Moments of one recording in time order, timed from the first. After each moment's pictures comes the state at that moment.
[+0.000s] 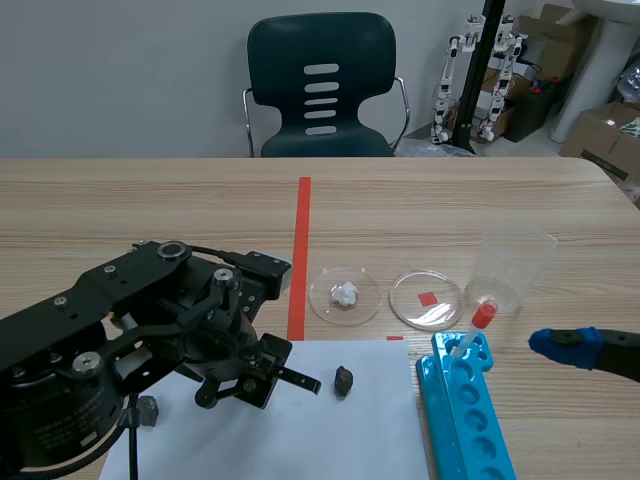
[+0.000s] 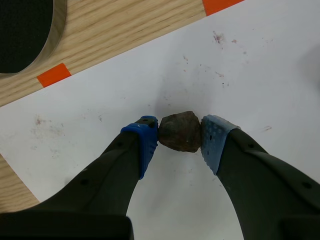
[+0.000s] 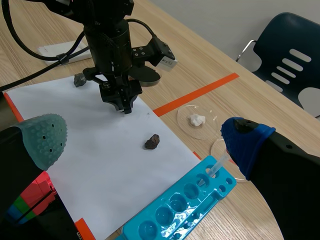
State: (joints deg) left arm -9.1 -14.2 41.2 81.2 -17.9 16.7 60.2; right arm -65.5 30.3 6.6 114.9 -13.8 18.5 44.0
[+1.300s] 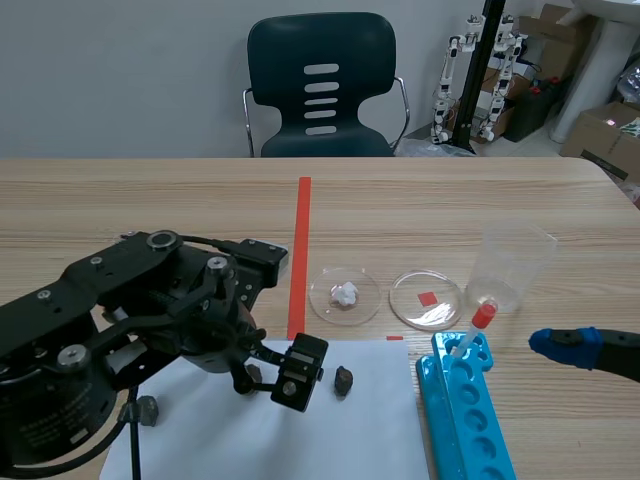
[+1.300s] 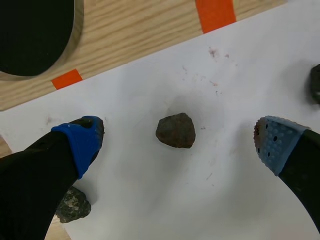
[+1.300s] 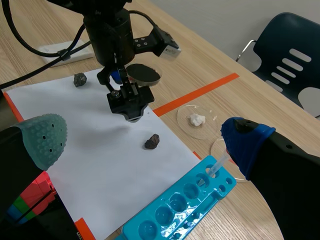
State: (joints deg) left arm -8.8 -15.6 41.2 86.1 -18.8 19.6 60.3; right arm -65.5 30.3 6.6 114.9 -13.8 18.5 44.0
